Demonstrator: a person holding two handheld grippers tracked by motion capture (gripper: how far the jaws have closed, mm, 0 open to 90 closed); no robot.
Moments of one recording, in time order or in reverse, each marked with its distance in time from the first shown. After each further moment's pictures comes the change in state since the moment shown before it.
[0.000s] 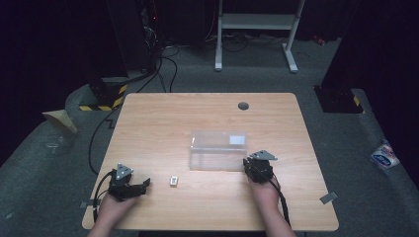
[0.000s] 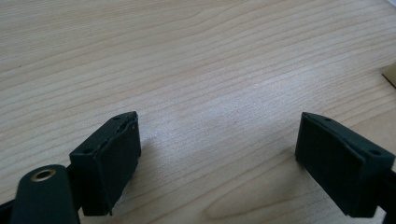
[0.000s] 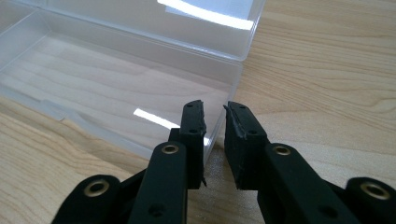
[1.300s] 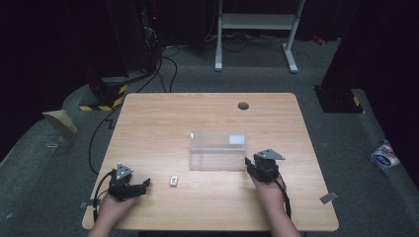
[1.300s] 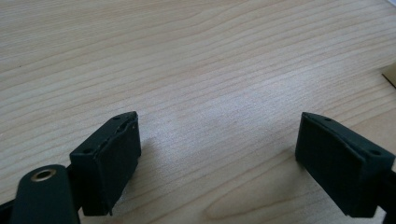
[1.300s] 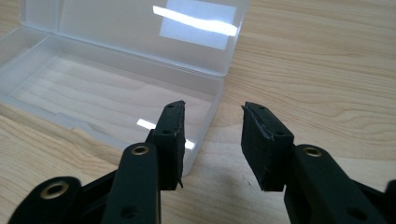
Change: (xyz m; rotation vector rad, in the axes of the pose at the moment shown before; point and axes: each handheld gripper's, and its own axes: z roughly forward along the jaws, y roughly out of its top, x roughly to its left) left arm 0.000 0.000 0.000 0.000 0.000 0.000; right arm -0.011 0.006 -0.019 -0.044 0.011 0.006
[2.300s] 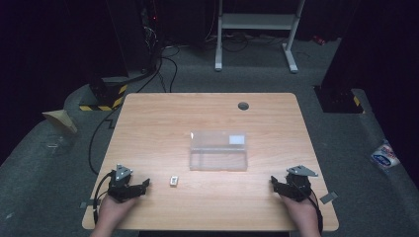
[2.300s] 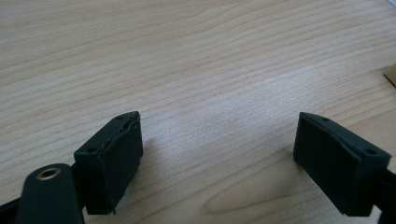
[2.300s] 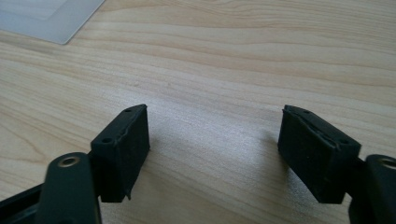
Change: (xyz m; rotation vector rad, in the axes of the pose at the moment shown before) left arm -0.002 -0.002 -0.002 -0.005 0.014 -0.021; right arm -0.069 -0.058 -0.047 0.105 -0.084 0.018
